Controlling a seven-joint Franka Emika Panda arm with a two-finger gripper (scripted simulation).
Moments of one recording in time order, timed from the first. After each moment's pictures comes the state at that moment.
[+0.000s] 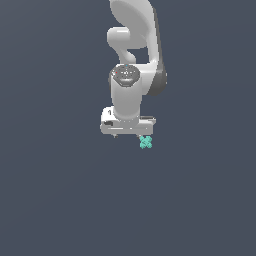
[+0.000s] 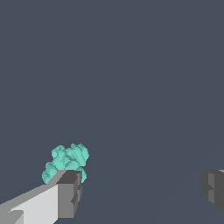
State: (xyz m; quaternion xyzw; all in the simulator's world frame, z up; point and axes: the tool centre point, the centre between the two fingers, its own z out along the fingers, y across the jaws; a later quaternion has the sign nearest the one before) arm -0.014 -0.003 0.154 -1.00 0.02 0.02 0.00
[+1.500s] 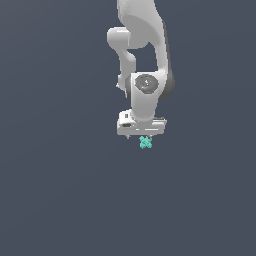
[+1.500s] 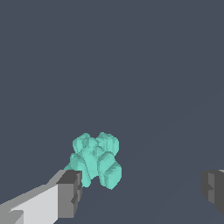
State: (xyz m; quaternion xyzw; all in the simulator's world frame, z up) arm -0.041 0.052 0.110 -1.00 -0.01 0.02 0.00
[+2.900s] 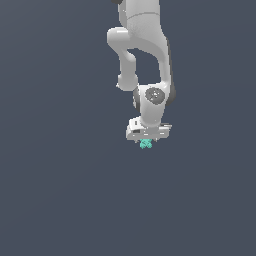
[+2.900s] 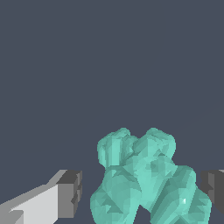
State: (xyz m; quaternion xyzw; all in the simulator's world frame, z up) arm -0.060 0.092 0.047 -1.00 -0.04 0.00 0.00
